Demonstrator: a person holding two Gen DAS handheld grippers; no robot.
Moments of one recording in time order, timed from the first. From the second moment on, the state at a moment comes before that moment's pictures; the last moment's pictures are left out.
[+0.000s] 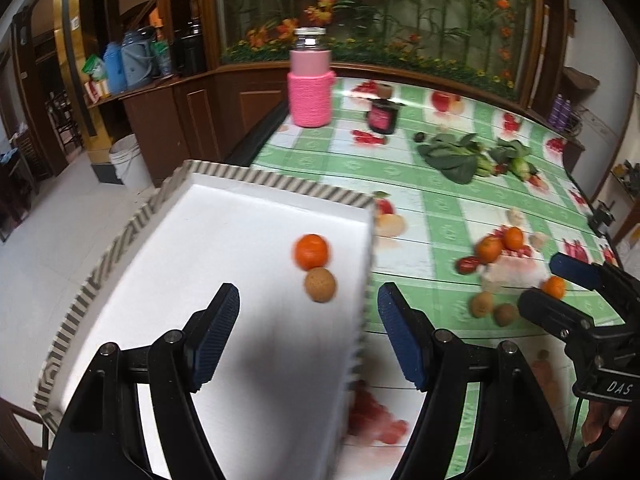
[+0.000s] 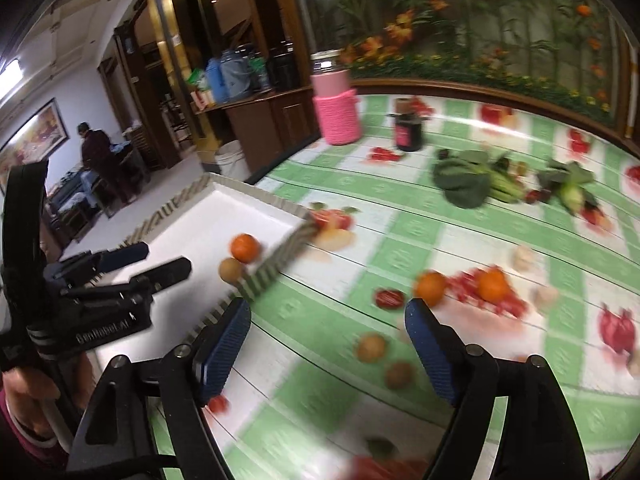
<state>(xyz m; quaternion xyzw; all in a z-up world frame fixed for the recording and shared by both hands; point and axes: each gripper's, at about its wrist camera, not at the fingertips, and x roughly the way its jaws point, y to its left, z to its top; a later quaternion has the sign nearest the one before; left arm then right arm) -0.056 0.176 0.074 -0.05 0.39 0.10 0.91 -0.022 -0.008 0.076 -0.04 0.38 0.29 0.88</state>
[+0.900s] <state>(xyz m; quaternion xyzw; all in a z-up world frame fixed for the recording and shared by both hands) -0.041 0.088 0.042 -0.03 0.45 -0.05 0.89 -0.046 -0.075 0.034 -0.05 0.41 0.29 0.86</state>
